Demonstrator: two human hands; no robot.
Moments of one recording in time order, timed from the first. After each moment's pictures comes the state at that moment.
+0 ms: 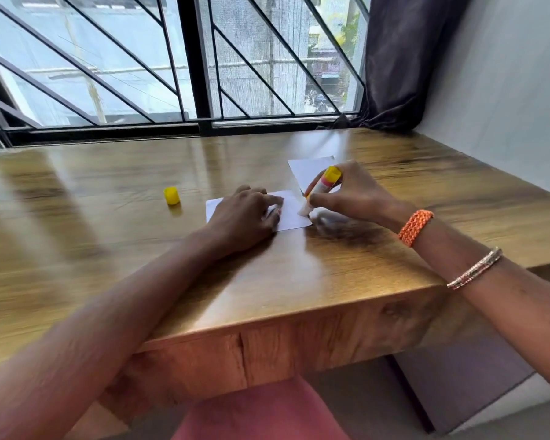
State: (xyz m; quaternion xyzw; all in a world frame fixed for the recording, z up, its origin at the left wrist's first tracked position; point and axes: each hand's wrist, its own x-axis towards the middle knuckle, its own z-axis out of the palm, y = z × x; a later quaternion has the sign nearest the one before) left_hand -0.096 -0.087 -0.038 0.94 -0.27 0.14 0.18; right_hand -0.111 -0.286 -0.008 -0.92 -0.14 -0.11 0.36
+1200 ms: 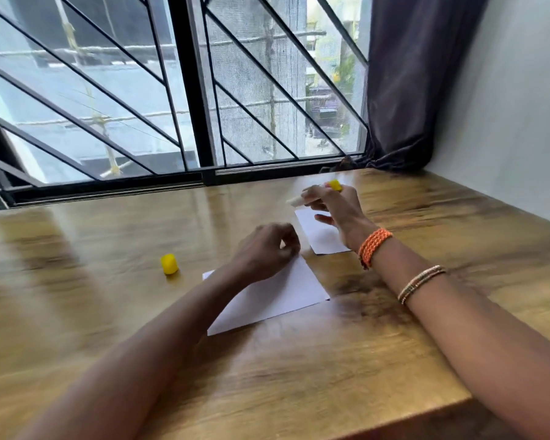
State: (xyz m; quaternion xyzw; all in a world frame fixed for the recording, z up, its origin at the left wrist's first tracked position) left_hand -0.027 -0.113 -0.026 0.92 -0.26 0.08 0.29; right_hand -0.006 -0.268 -0.003 -0.71 0.05 -0.13 0.69
